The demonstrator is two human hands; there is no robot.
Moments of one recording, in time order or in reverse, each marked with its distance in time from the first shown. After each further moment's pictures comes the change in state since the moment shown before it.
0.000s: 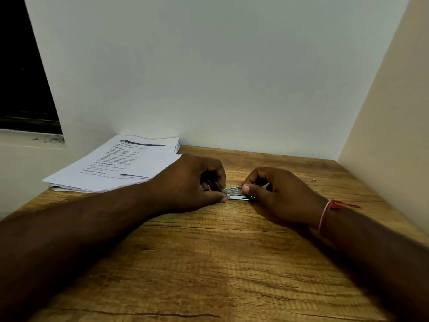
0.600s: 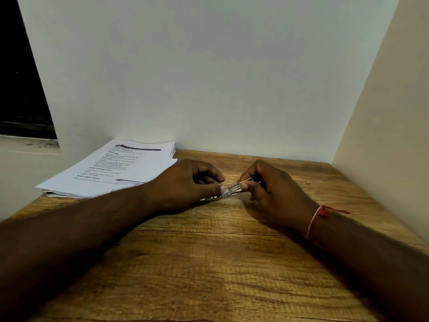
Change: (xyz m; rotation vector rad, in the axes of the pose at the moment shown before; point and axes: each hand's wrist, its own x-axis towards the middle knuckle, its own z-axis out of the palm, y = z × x) left_hand 0.008 -0.002 0.002 -0.213 -0.015 -0.213; right_hand -0.002 -0.001 0.004 -0.015 0.160 -0.139
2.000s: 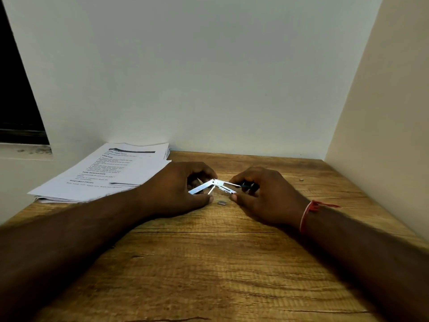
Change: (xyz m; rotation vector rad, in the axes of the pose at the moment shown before) left_hand -0.004 -0.003 0.000 0.205 0.019 0.133; right_hand -0.001 0.006 0.001 -0.110 -0.061 0.025
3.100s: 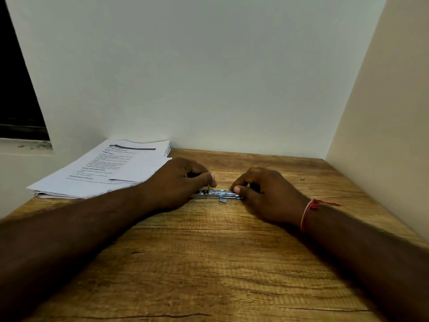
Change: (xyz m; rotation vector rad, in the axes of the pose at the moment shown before) left_hand 0.009 -0.006 0.005 -0.120 0.049 -0.091; right_hand 0.004 0.006 0.002 -0.026 -0.049 -0.012
